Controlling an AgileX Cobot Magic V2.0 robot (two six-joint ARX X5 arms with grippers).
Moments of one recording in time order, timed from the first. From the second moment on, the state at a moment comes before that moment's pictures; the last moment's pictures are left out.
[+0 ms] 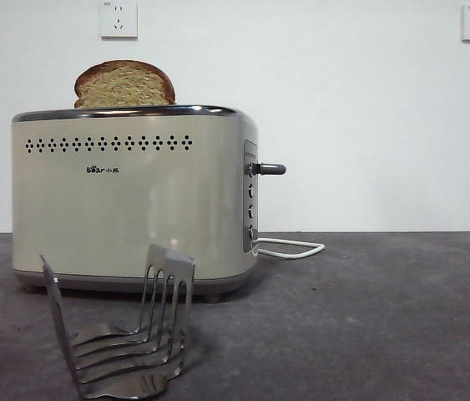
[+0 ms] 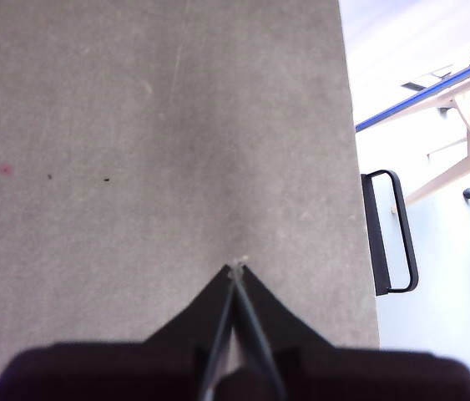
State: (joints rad) left arm -0.01 0.20 0.07 0.02 -0.03 0.09; right arm 0.32 1.12 1.46 -1.36 0.62 0.01
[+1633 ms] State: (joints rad) left arm -0.01 0.12 0.02 -0.17 0.02 0.02; right arm 0.23 0.95 1.30 -1.05 0.64 -0.08
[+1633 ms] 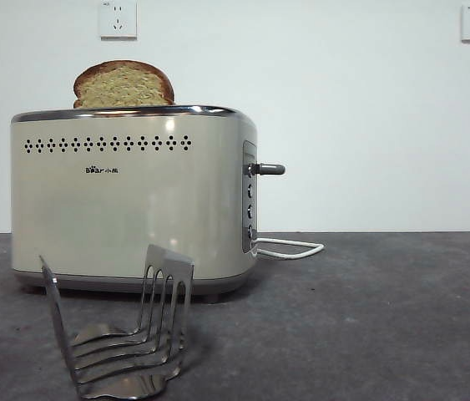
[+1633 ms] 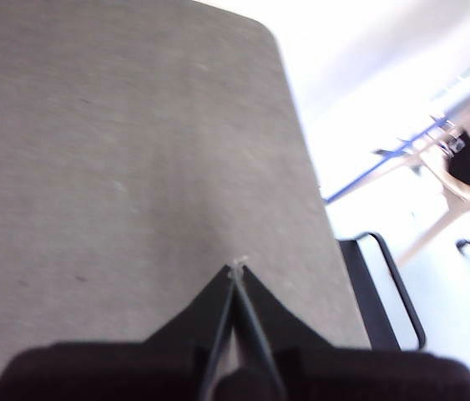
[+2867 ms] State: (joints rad) left arm -0.01 0.20 0.02 -0.17 0.02 0.01; right arm 0.08 0.02 0.03 -0.19 -0.04 -0.08
